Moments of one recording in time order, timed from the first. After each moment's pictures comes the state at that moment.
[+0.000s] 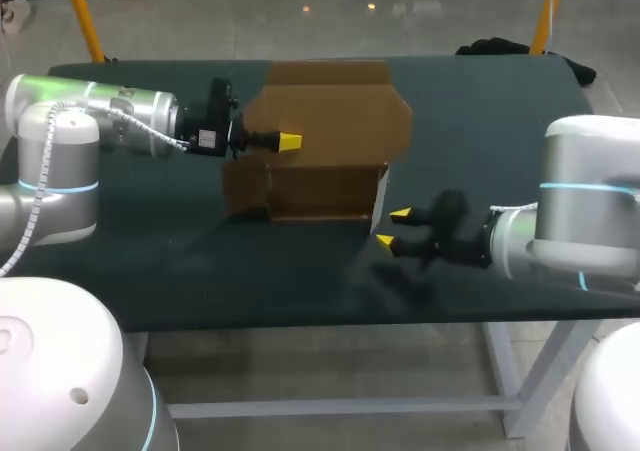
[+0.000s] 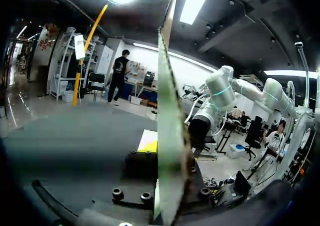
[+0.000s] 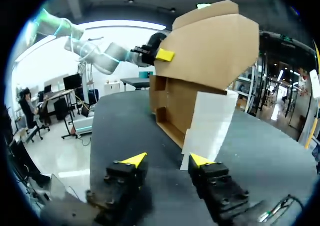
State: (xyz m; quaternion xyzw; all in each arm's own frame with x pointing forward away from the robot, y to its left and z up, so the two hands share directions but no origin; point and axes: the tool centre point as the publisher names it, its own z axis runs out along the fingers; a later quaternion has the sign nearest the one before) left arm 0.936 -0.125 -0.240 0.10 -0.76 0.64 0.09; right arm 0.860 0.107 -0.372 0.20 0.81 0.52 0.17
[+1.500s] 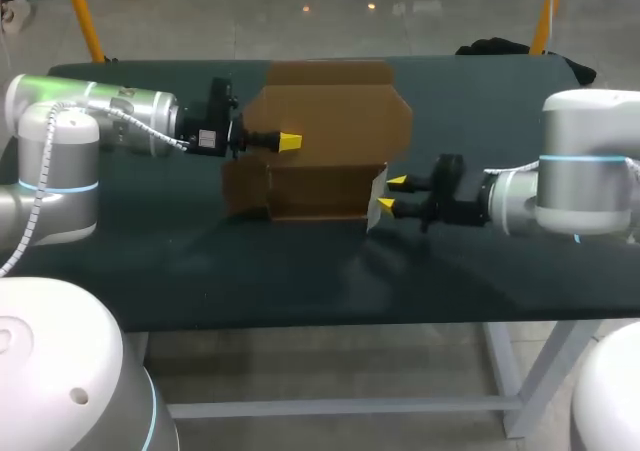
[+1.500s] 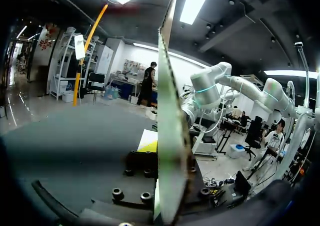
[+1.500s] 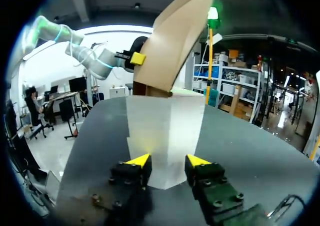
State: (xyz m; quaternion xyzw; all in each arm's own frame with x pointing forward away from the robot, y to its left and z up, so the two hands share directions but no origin) left arm 0.936 -0.125 -0.240 0.10 -0.76 0.64 0.09; right arm 0.936 0.108 -0.369 0.17 0.80 0.55 0.16
